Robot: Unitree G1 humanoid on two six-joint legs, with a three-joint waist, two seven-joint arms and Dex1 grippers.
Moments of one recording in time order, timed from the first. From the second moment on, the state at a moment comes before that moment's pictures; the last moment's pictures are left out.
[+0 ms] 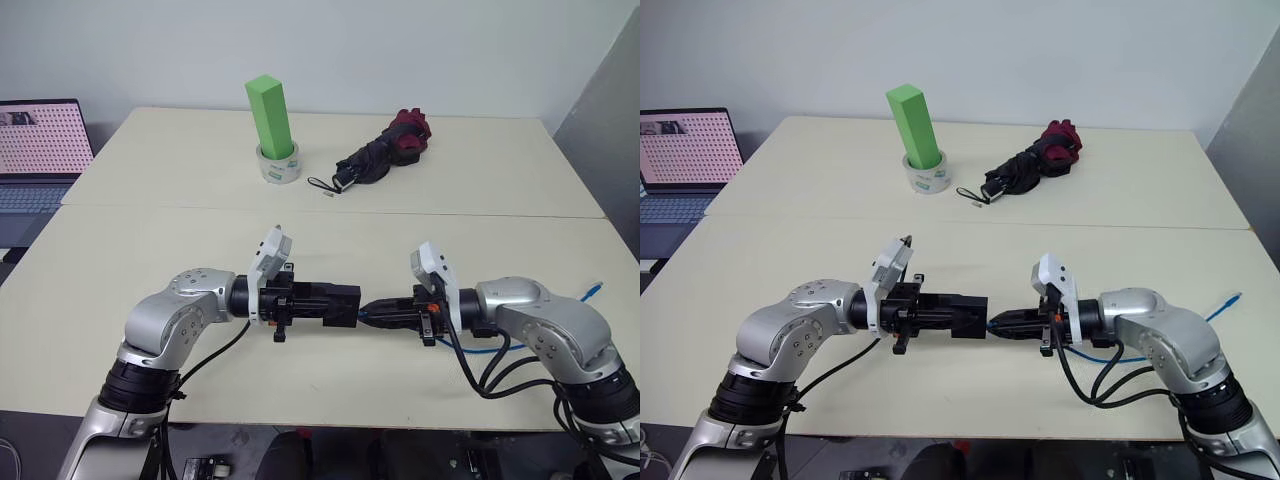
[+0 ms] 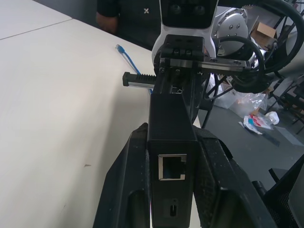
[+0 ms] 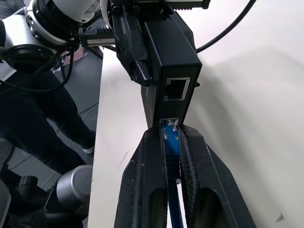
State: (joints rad) left arm -0.43 0.59 -0.10 -0.18 -0.68 0.71 -1.23; right arm -0.43 -0.66 0.21 -0.39 0.68 0.85 0.96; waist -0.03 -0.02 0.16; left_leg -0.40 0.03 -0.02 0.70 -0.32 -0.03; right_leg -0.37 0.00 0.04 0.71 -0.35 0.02
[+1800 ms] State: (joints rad) left arm -0.41 0.36 0.16 0.36 -0.23 0.03 -0.45; right arm -0.47 -0.60 0.14 -0.33 0.44 0.60 0.86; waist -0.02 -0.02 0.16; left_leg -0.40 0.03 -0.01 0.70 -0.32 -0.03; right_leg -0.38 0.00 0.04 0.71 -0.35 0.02
